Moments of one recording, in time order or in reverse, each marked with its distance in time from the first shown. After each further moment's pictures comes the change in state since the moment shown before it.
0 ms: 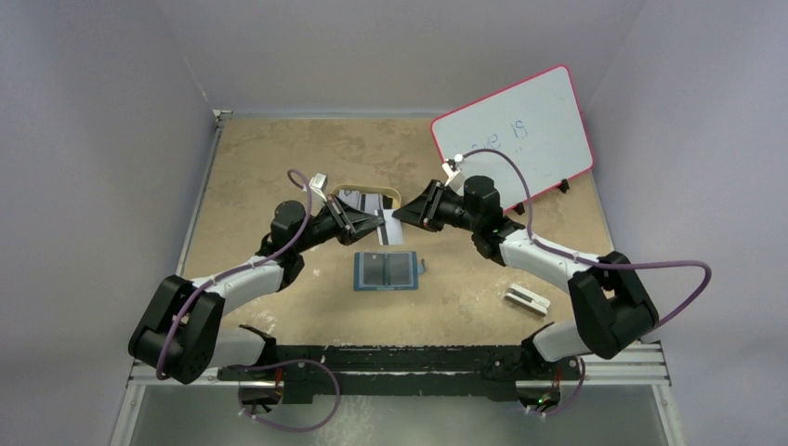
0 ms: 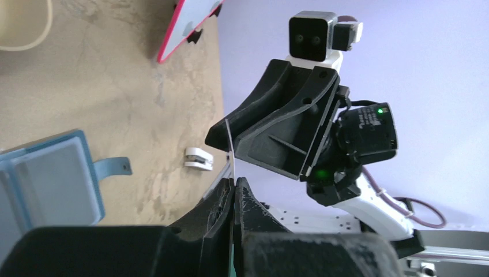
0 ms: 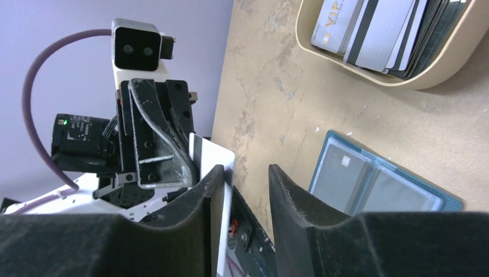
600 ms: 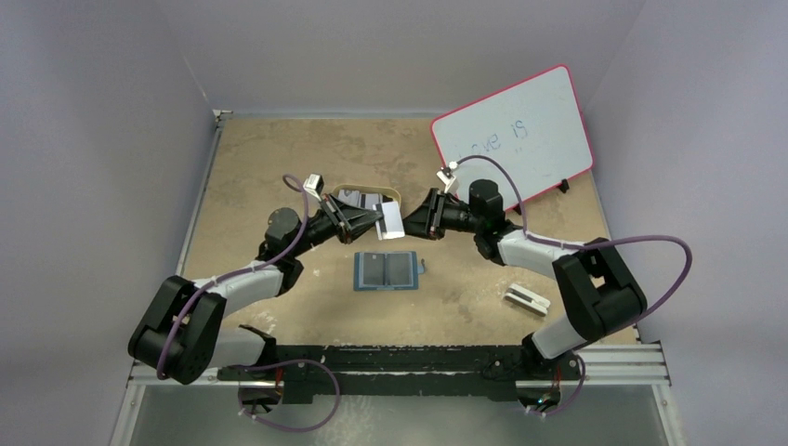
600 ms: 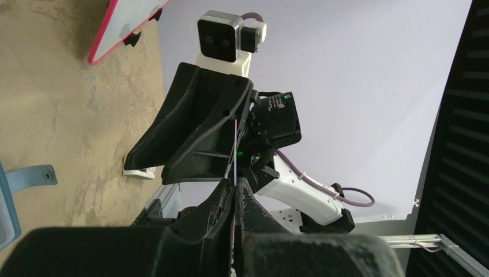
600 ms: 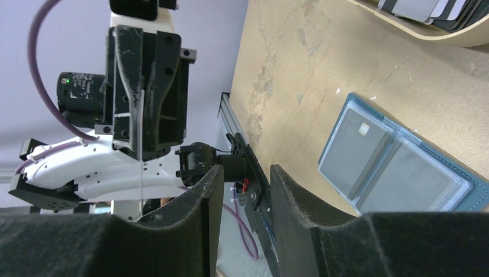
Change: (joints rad) left arm -0.002 -0.002 -0.056 0.217 -0.014 -0.217; right arm -0.065 0.091 -0.062 0.177 -0.293 0.031
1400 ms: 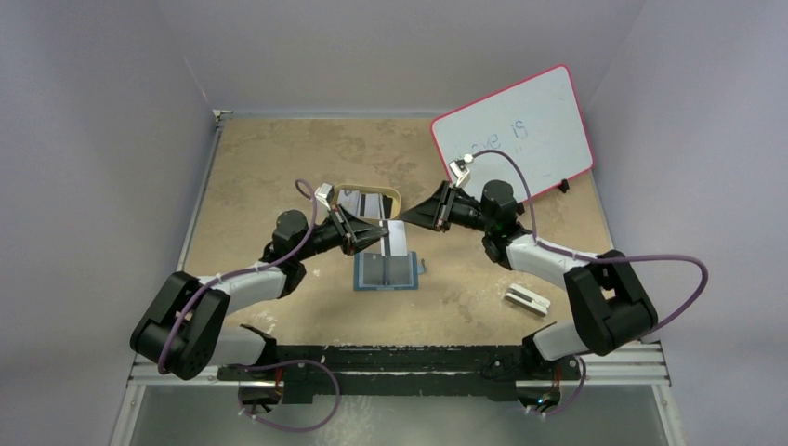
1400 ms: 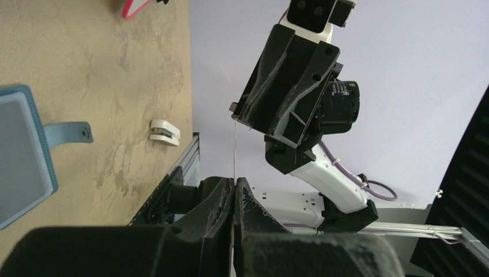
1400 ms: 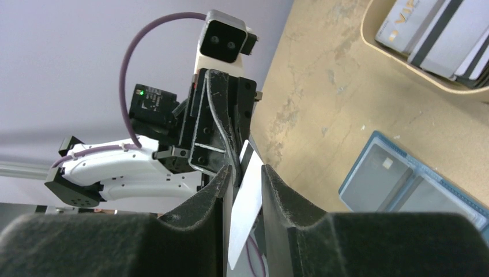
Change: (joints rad) left arm -0.030 0.024 -0.022 -0.057 0.070 0.067; right arm -0.027 -0.093 -0.031 0.127 0.030 0.065
